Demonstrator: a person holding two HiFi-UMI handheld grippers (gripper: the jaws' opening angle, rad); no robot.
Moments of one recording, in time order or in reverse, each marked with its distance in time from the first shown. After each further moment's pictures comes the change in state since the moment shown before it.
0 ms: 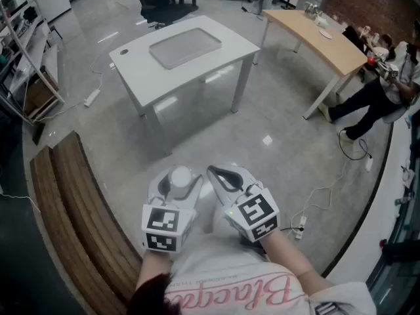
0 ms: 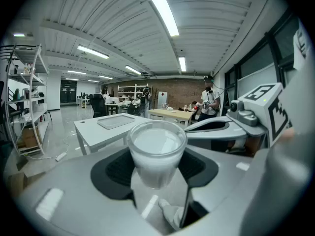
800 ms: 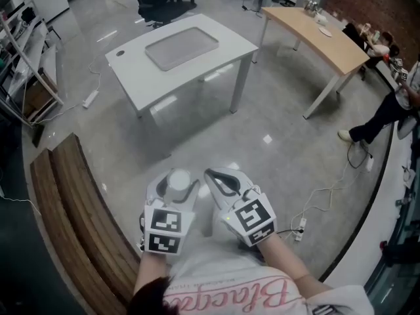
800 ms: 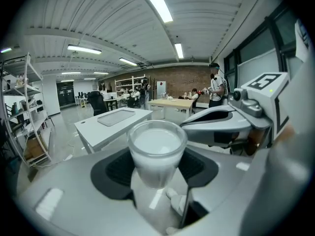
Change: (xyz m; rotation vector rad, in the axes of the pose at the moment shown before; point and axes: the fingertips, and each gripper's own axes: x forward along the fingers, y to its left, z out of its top) left arm 0.018 0.003 -0.001 0.094 0.126 0.031; right arm 0.005 -0.014 0.005 -0.007 -0.026 0.008
